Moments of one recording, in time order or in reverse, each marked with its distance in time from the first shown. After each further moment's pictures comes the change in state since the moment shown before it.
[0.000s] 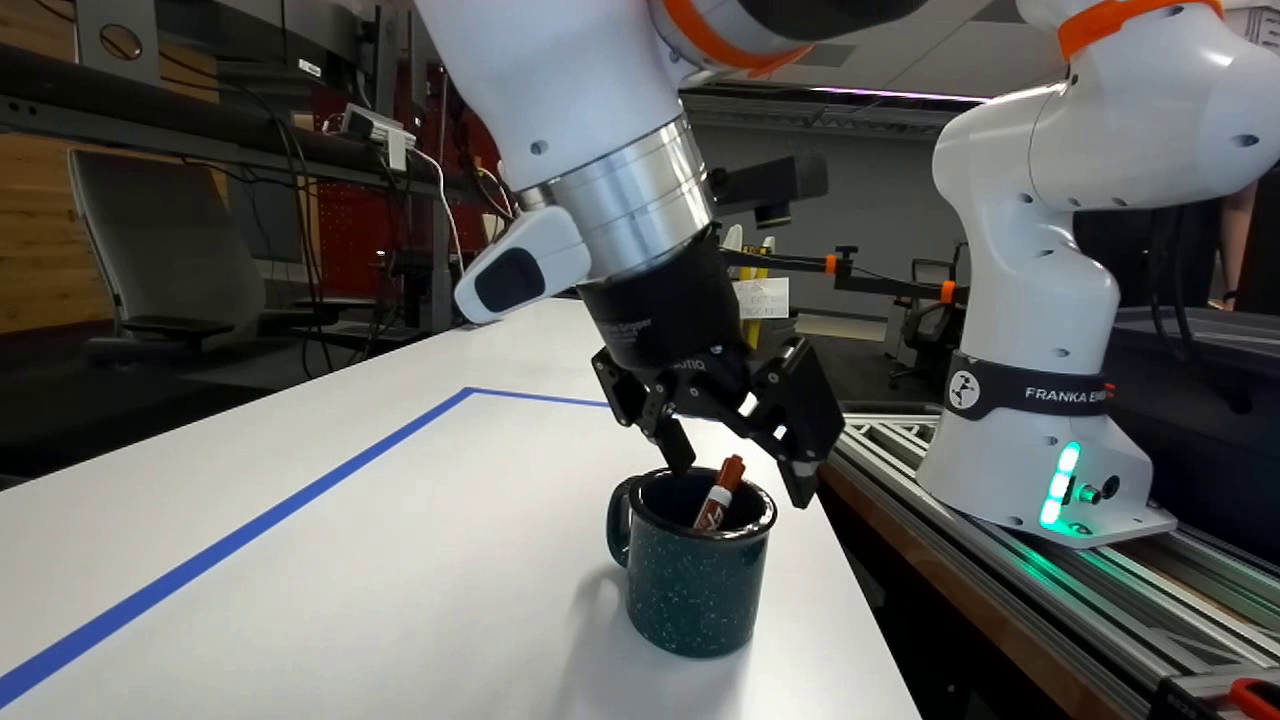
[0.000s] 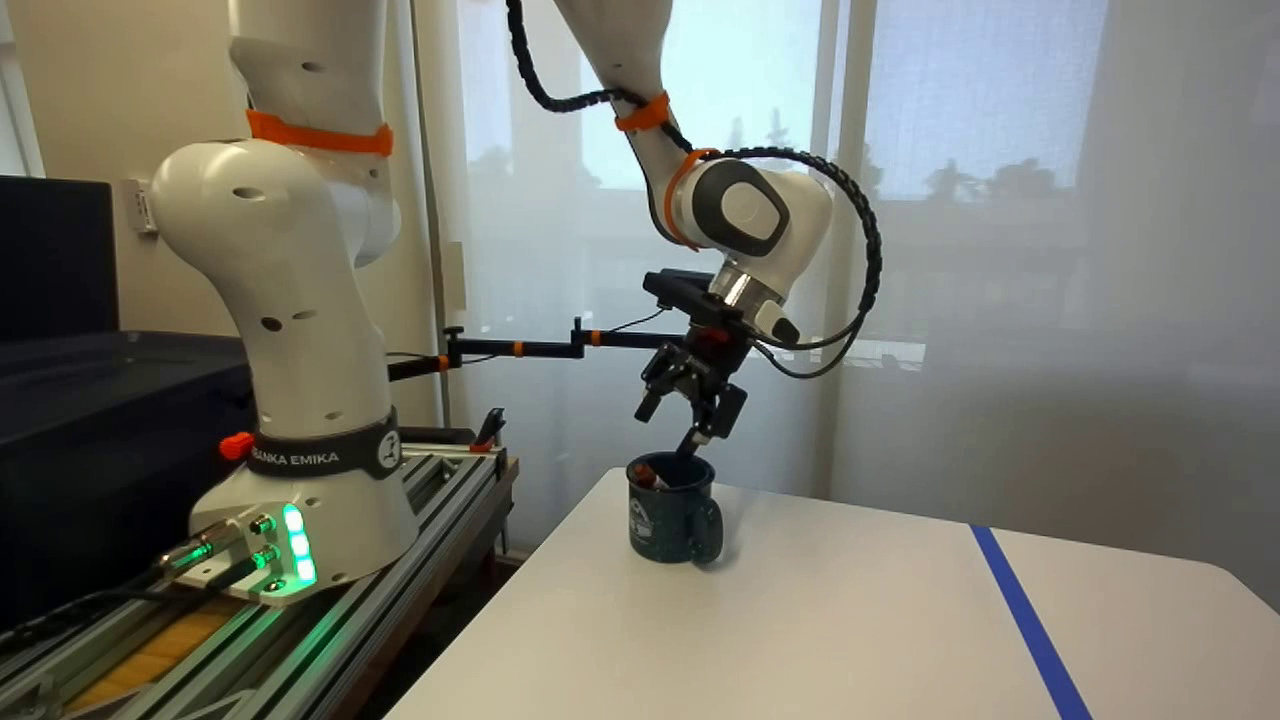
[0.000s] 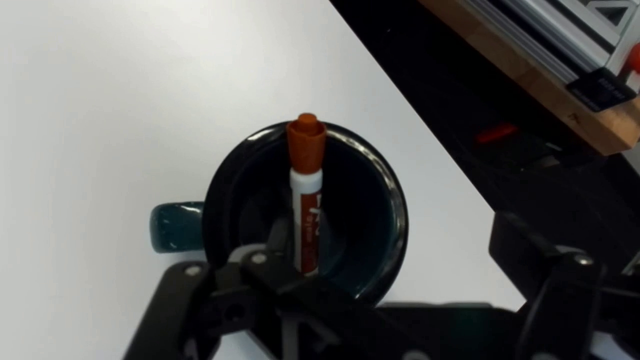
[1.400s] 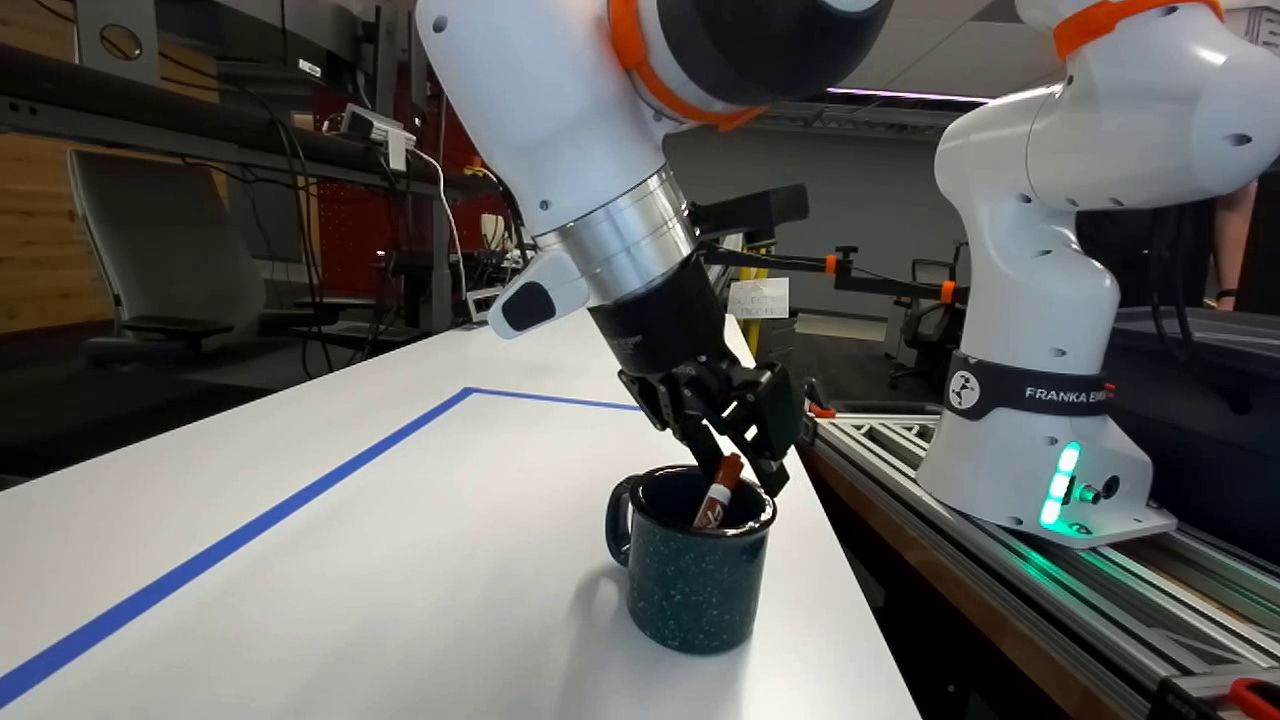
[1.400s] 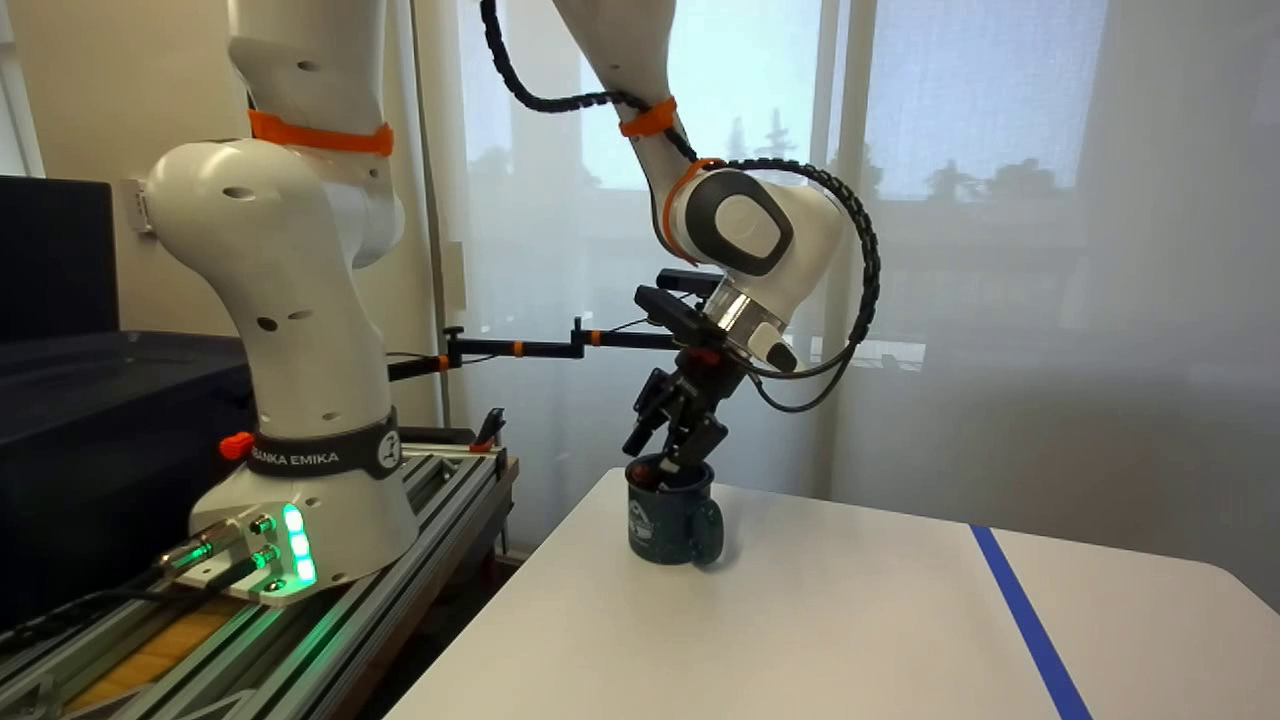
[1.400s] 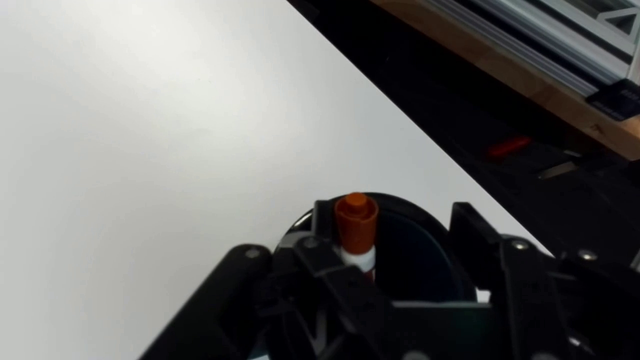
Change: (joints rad) arm -0.046 0.000 -0.058 -0.052 0.000 0.002 0.034
